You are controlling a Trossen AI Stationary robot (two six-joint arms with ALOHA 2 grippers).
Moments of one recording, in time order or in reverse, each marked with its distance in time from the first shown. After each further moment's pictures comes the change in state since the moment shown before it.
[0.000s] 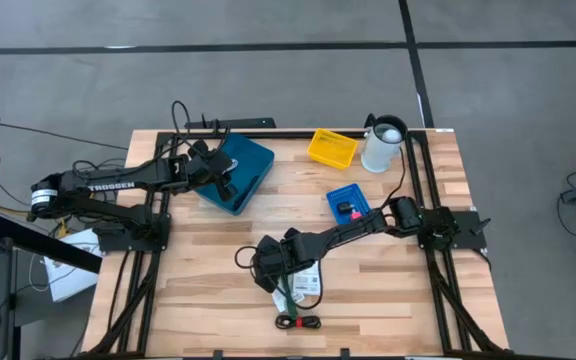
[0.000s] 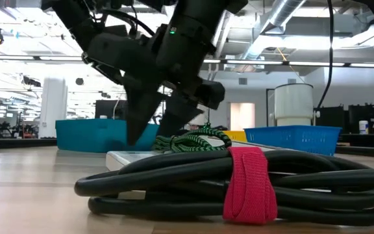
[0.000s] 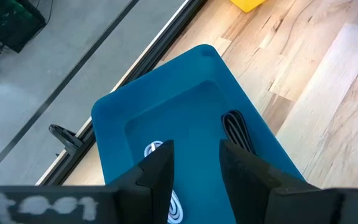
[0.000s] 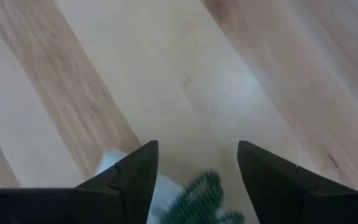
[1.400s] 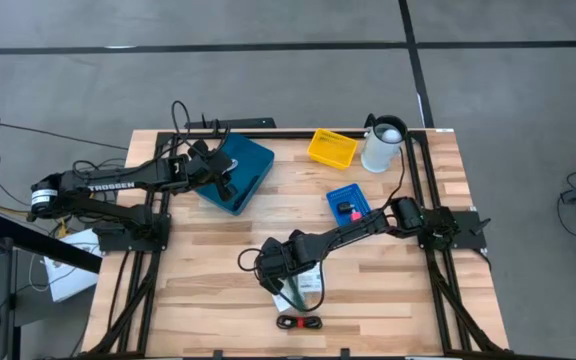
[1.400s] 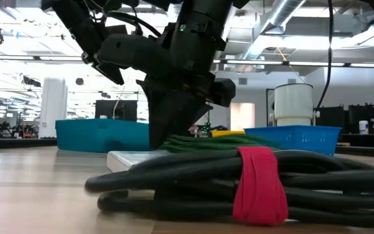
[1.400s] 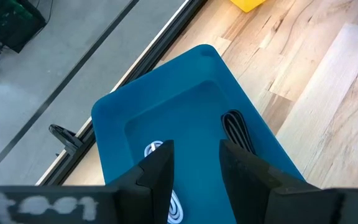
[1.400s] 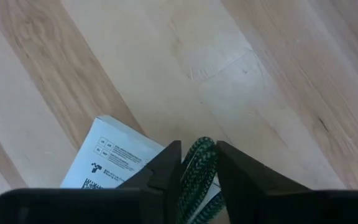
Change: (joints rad) left arm 0.000 0.000 0.000 0.000 0.000 0.000; right arm 0.010 -0.008 0.001 -0.092 -0.036 0.029
